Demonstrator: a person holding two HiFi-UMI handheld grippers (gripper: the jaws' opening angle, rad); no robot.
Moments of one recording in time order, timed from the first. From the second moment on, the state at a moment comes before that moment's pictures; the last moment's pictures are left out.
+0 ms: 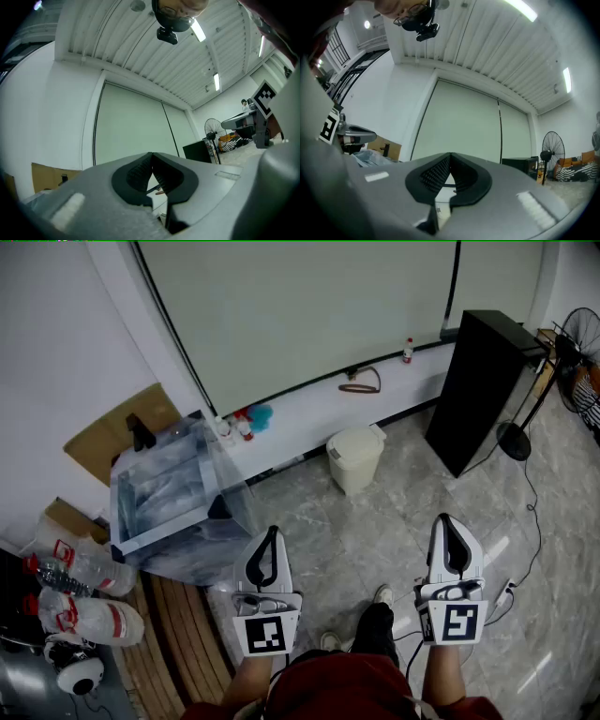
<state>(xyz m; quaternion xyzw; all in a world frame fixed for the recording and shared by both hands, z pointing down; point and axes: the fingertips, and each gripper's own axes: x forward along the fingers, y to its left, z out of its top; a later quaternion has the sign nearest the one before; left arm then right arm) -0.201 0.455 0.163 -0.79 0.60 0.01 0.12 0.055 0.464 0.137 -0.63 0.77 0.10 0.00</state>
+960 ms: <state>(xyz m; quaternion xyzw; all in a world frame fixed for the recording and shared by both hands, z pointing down) -0.024 0.293 0.178 -0.82 0.57 -0.01 0.09 0.209 0.311 0.164 -0.63 0.77 0.06 0.02</state>
